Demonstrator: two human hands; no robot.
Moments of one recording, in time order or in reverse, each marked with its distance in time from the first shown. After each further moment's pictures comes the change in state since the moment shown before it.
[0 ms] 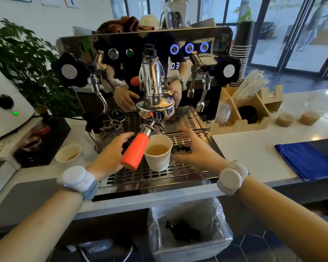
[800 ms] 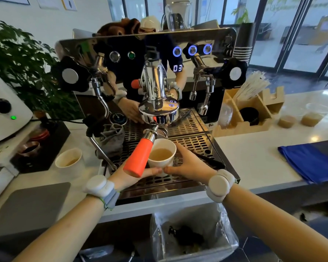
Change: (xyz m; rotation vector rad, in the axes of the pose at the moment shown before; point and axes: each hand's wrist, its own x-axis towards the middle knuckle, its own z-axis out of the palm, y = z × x) left_hand 0.010 -0.006 0.047 -0.380 -0.069 0.058; right_hand 0.010 0.000 0.038 0.154 -0.110 0.034
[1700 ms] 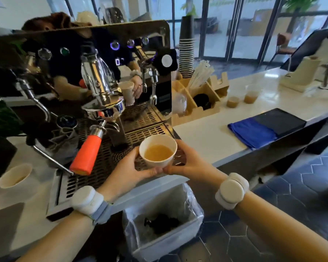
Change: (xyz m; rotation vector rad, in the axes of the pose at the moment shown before) left_hand -0.009 0.046 0.084 0.058 -0.115 0.103; right_hand -0.115 0.019 -0.050 0.175 0.216 0.028
